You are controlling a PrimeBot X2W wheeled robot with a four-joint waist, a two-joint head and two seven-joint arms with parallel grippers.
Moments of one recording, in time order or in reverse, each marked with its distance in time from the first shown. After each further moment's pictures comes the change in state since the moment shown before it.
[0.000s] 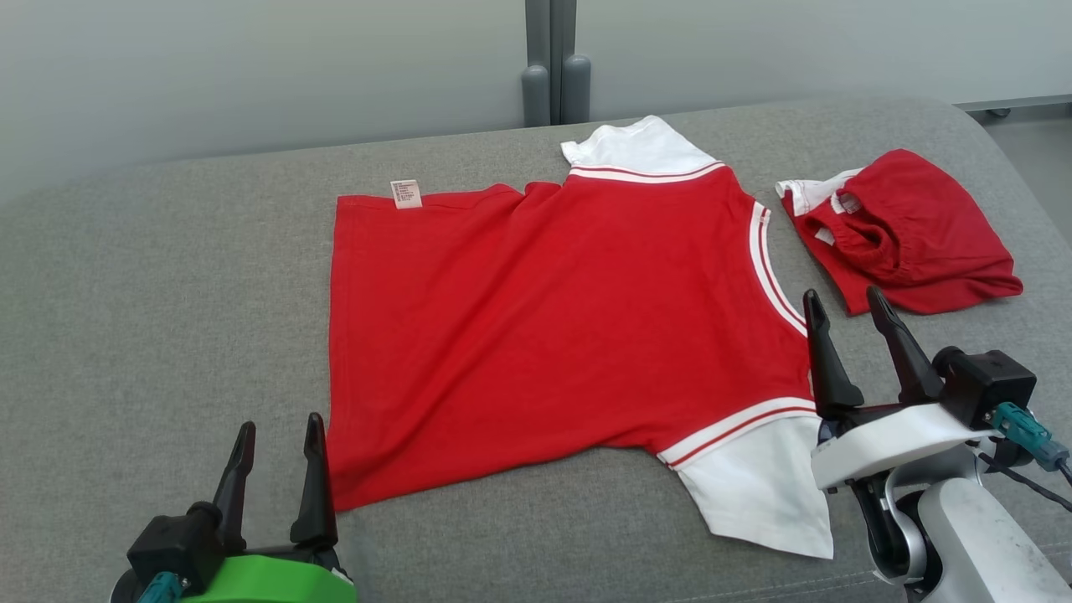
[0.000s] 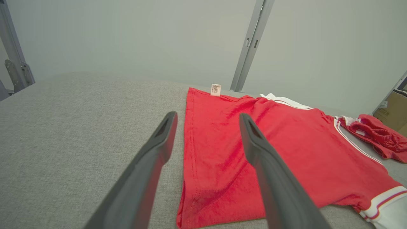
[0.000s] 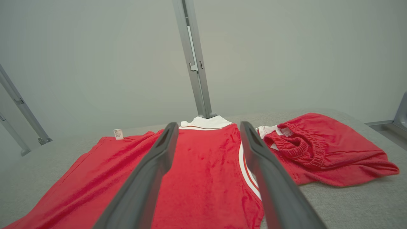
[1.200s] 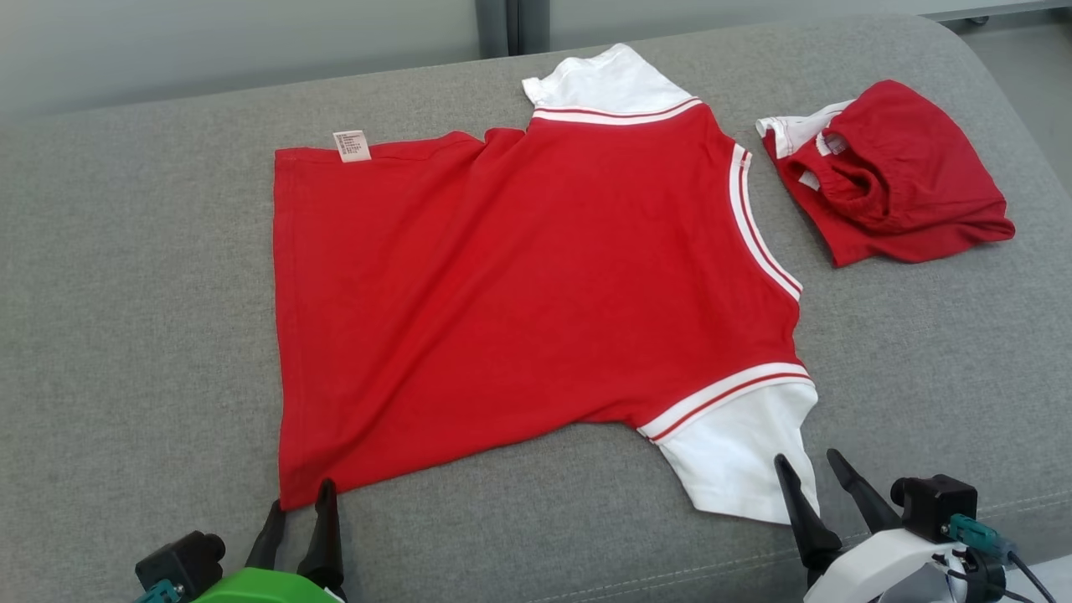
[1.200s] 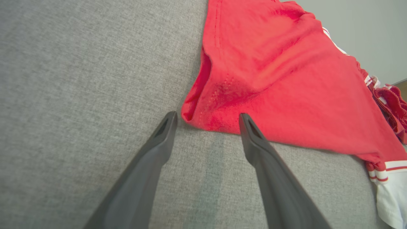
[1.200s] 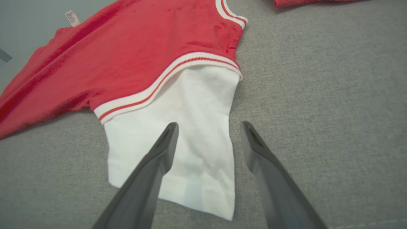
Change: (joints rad) left arm -0.006 -0.020 -0.005 0.224 -0.323 -0.038 0.111; right arm 0.148 0.001 0.062 0.197 0.056 0.107 0.006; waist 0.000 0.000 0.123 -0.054
